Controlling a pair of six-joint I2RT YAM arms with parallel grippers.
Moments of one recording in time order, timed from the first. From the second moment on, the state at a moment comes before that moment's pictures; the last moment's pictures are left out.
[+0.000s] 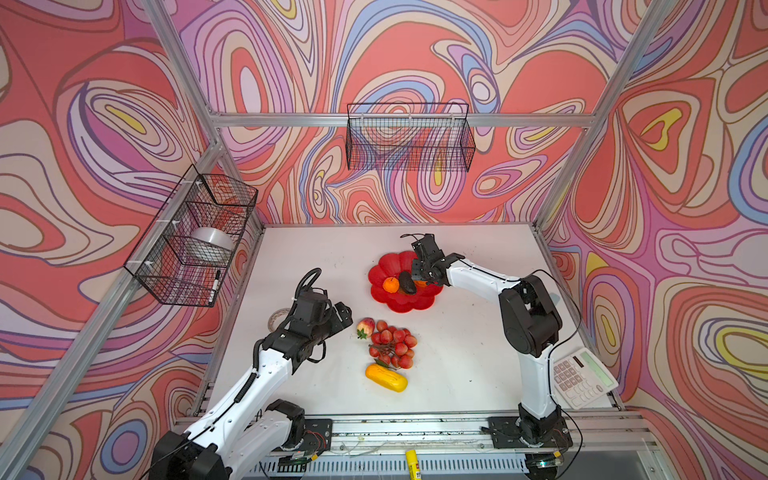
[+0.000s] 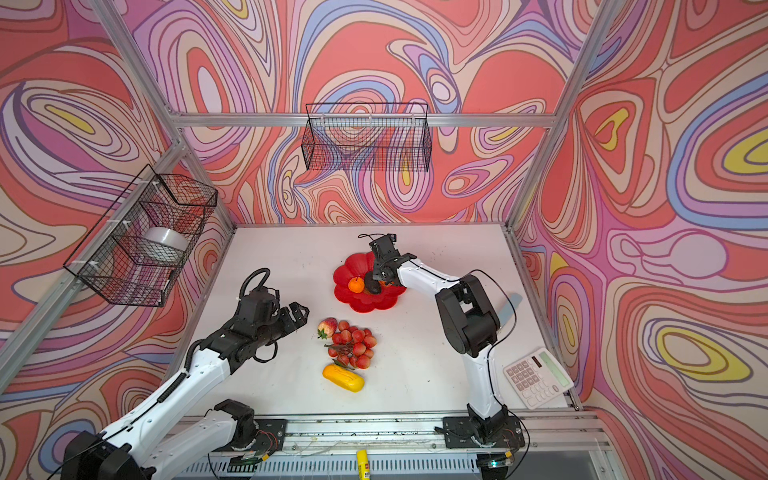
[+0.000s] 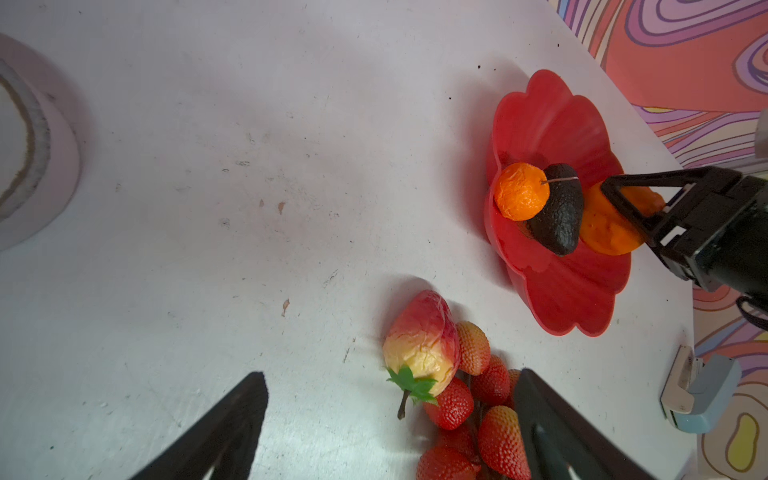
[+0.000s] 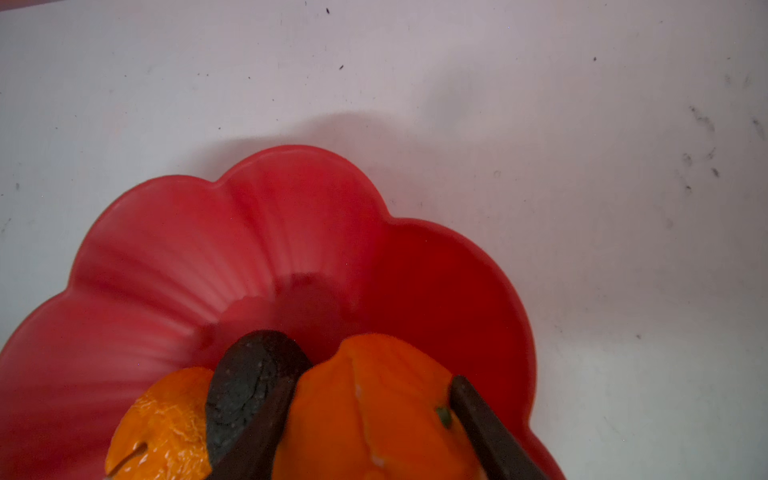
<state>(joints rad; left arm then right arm) -0.34 0.98 0.60 -0.42 0.01 -0.82 0.53 2.08 1.56 -0.41 0.22 0.52</state>
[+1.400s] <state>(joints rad) -0.43 1.21 0.69 -0.37 0.09 -0.72 0.51 1.29 1.15 -0.40 0.31 0.65</state>
